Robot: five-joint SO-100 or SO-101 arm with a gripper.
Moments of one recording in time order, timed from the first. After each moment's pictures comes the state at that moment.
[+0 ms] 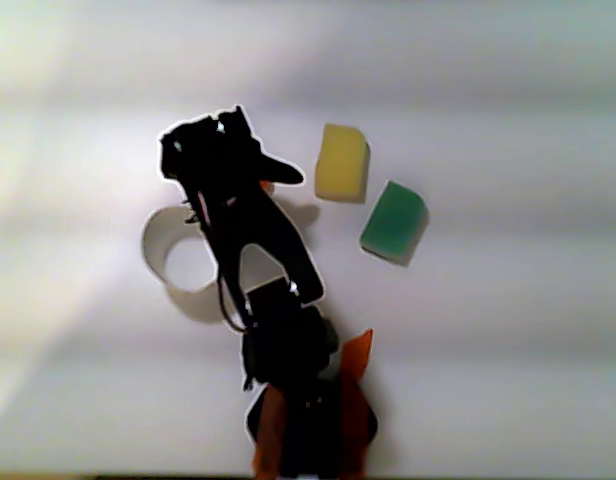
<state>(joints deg) -20.6 95.5 100.5 73.7 -76.4</state>
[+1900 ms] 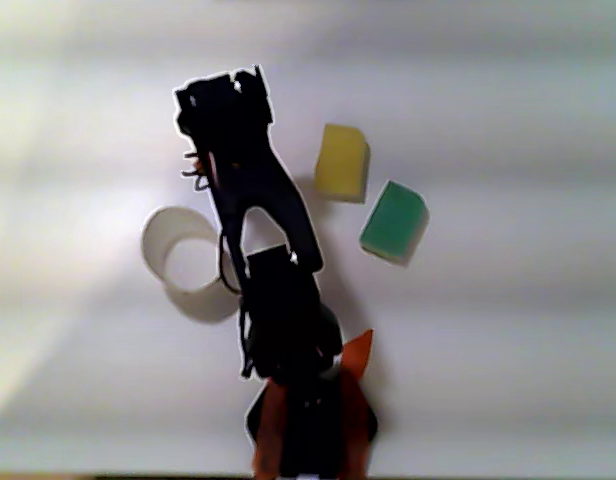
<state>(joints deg) -14.3 84.1 77.5 91.6 -63.2</state>
